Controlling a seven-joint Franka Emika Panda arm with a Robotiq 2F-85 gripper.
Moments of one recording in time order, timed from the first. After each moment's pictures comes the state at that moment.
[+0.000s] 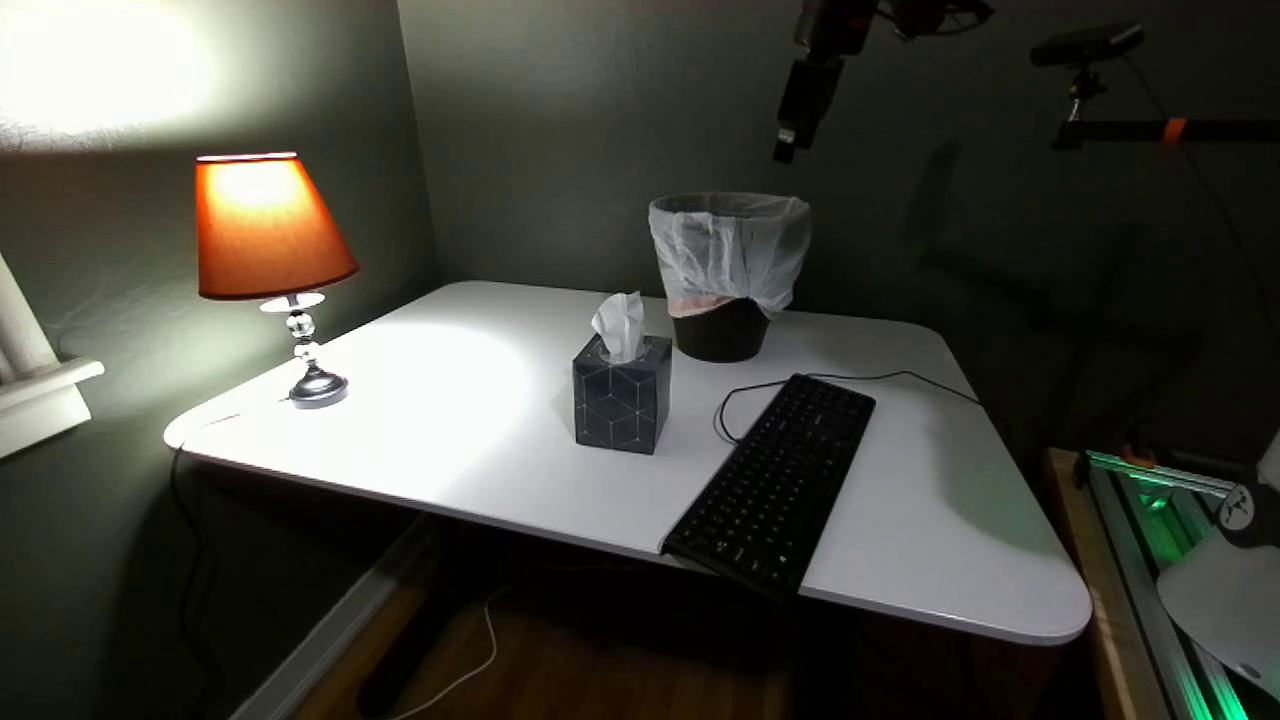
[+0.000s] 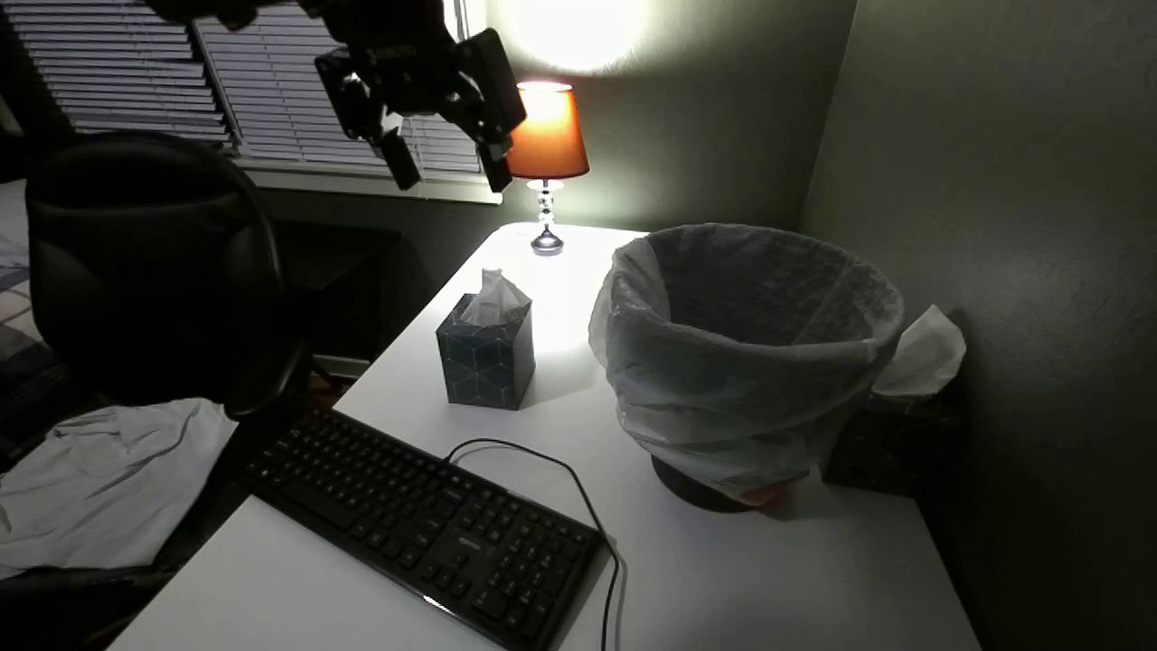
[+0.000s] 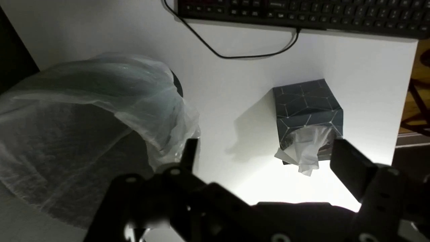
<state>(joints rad) -0.12 -0.35 -0.20 -2.31 -0.13 2.24 -0.27</state>
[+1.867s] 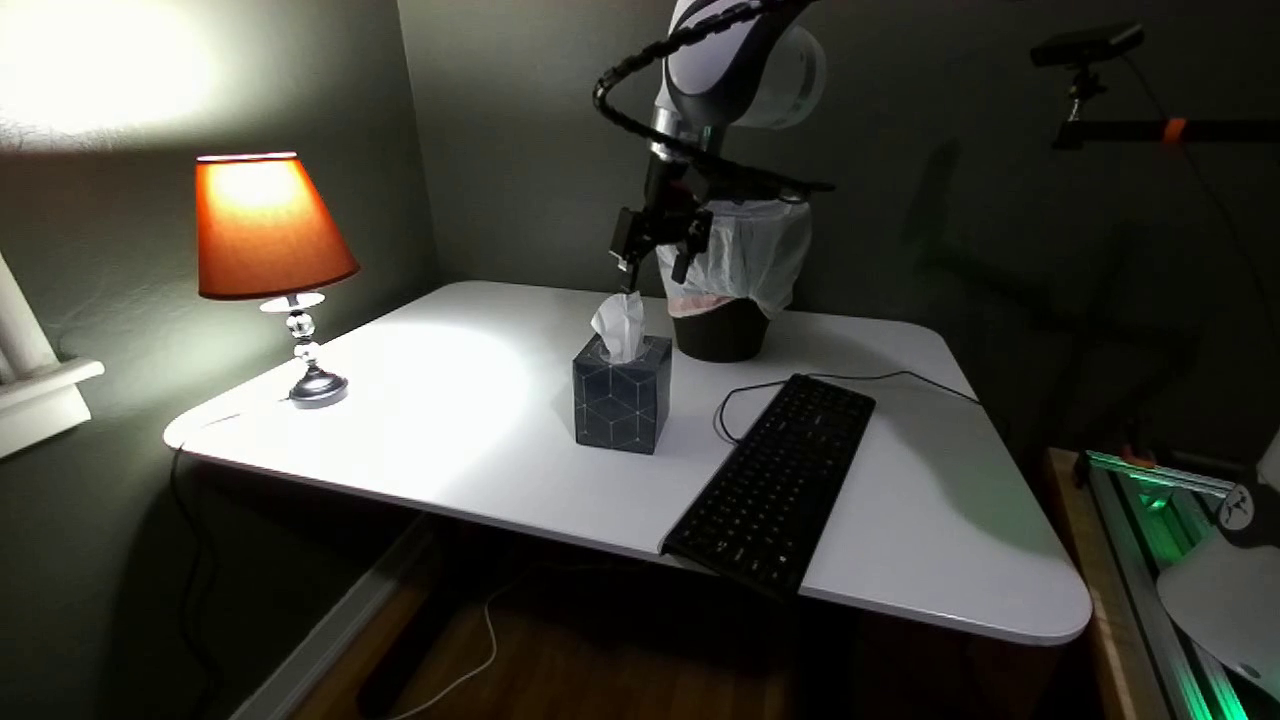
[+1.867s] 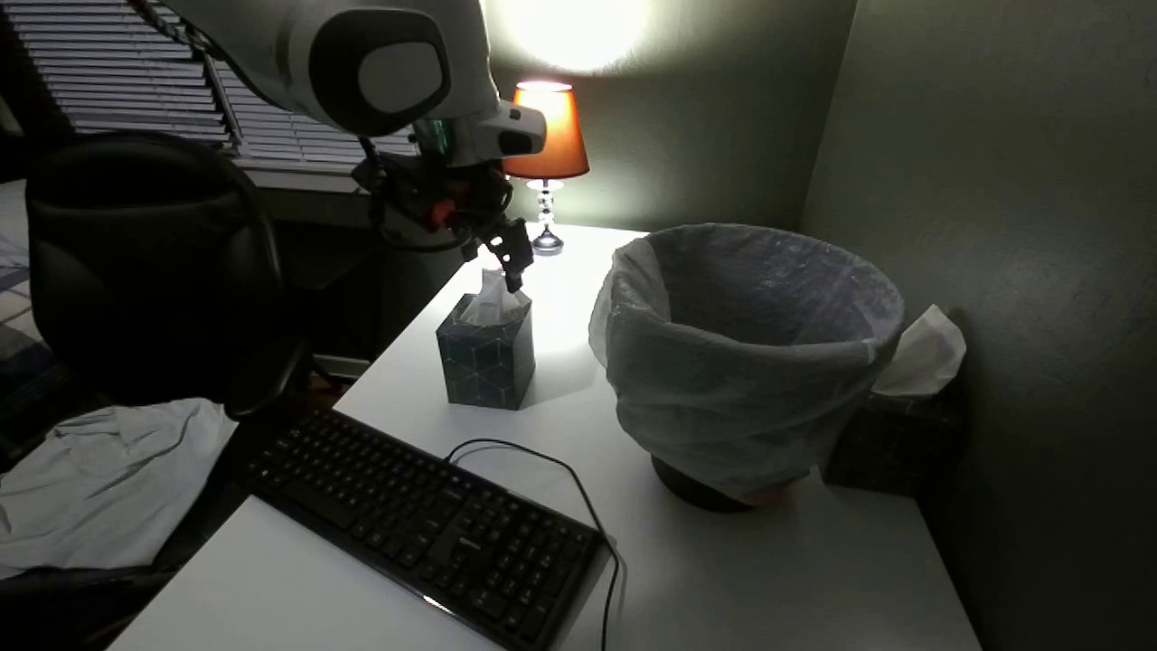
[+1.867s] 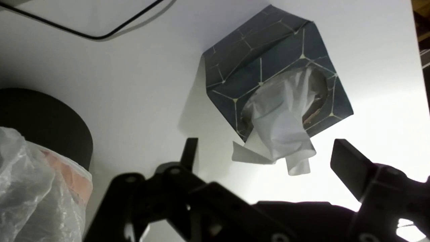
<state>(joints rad) -0.07 0.23 -0.10 -2.06 0.13 2.50 0.08</state>
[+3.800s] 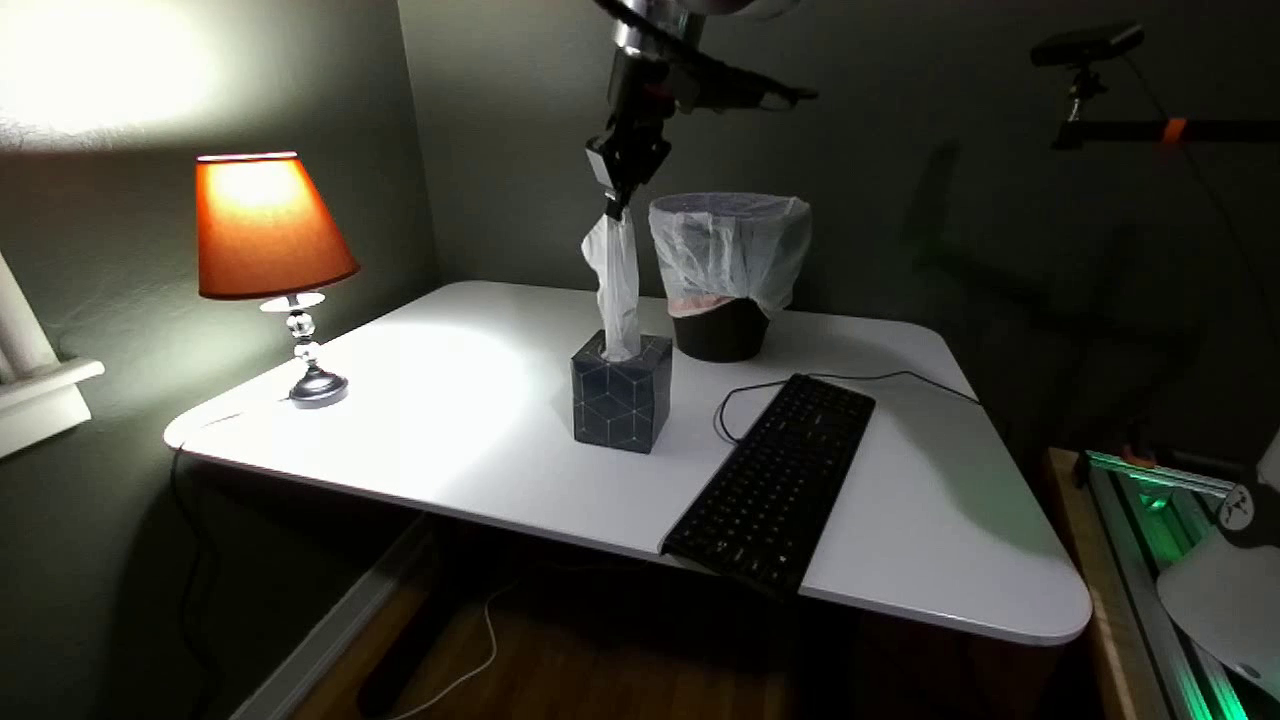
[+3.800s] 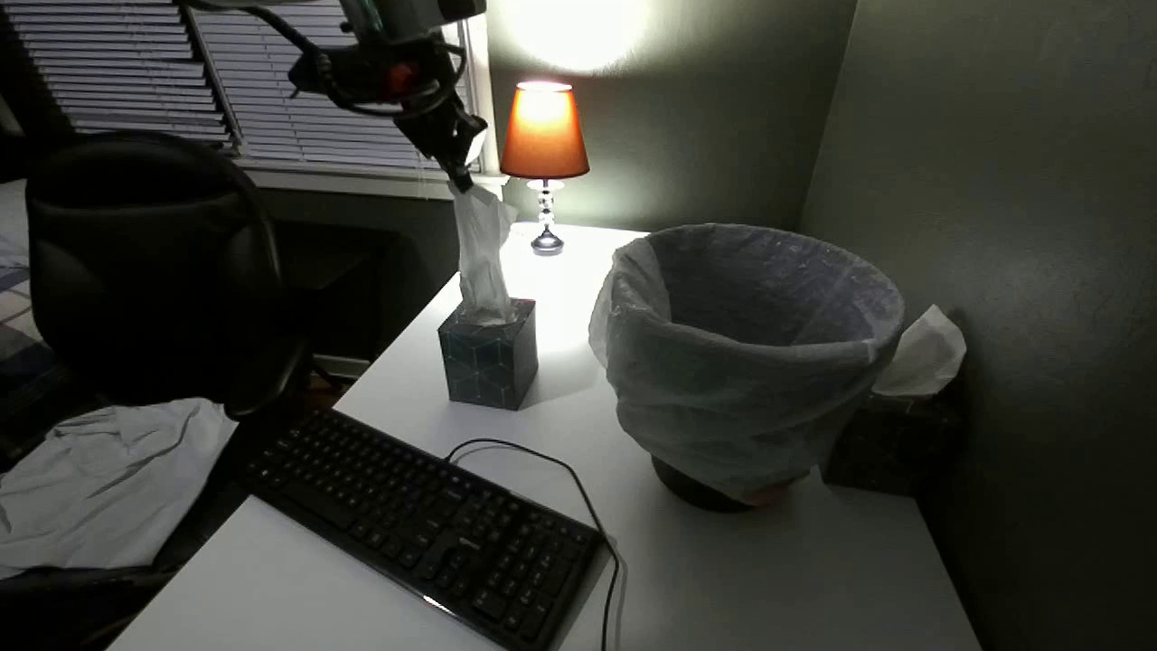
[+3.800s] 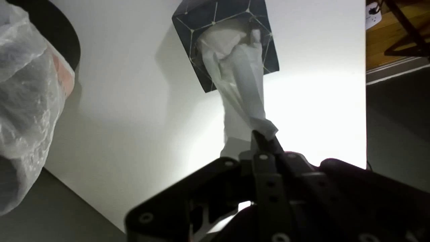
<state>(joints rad) 0.00 0.08 -0.06 -1.99 -0.05 2.41 0.10</state>
